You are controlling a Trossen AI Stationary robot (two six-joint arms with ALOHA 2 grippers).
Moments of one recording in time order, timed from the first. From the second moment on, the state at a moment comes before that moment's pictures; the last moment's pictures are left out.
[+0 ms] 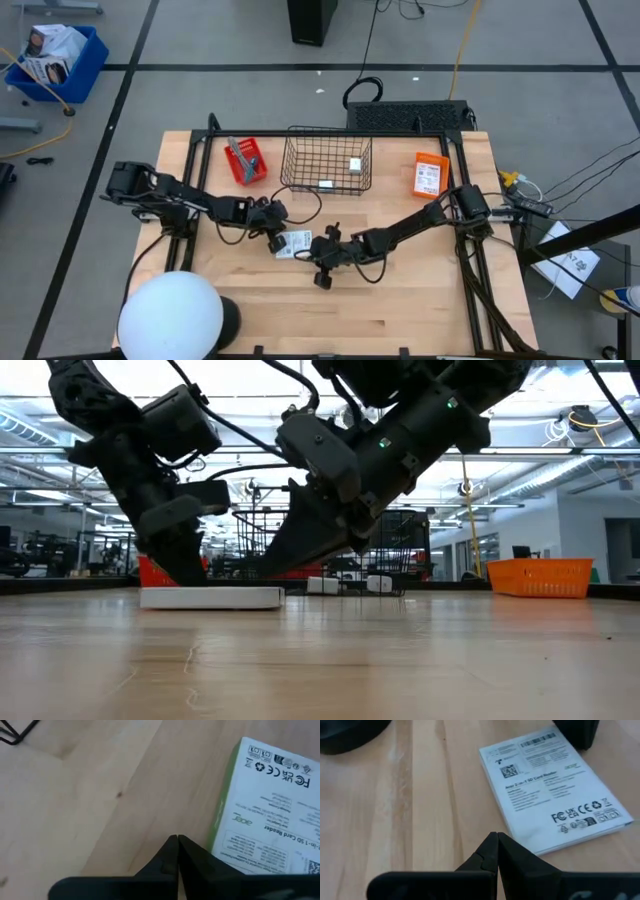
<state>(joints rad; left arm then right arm) -0.04 1.54 0.56 -0.02 -0.11 -0.46 0.26 2.03 1.16 0.15 0.20 0.46</state>
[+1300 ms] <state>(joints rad) -0.27 1.54 0.55 0.15 0.03 -0.68 0.24 2.08 1.16 0.06 0.18 0.68</state>
